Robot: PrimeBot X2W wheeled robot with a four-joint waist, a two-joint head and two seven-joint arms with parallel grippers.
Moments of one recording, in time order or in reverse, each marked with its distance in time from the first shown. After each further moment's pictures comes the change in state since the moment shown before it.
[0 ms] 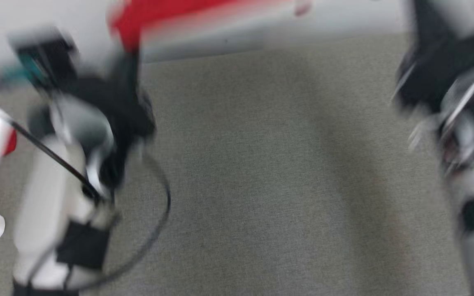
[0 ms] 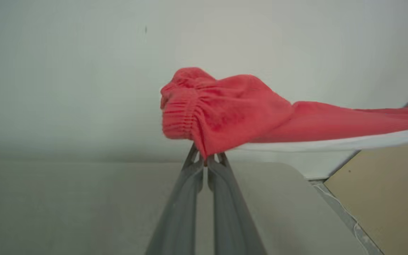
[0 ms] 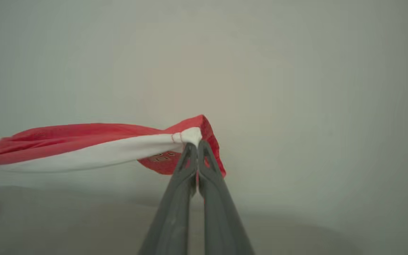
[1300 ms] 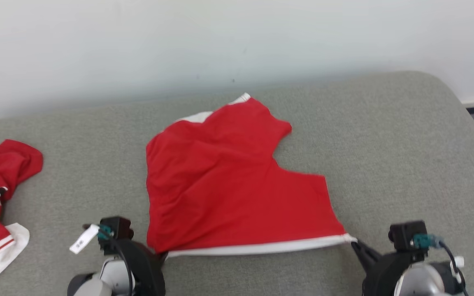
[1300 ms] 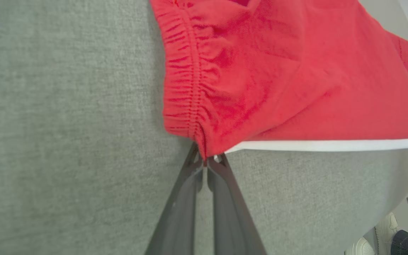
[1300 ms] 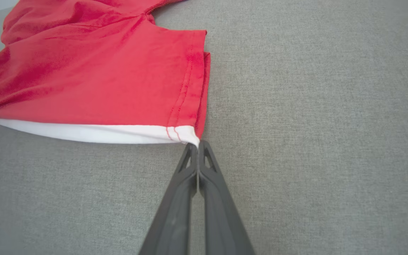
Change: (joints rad) left arm 0.419 0.047 -0.138 0.418 -0.022 -0.148 0.134; right arm 0.750 0.029 0.076 0.068 0.013 -0.023 0.093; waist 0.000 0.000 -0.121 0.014
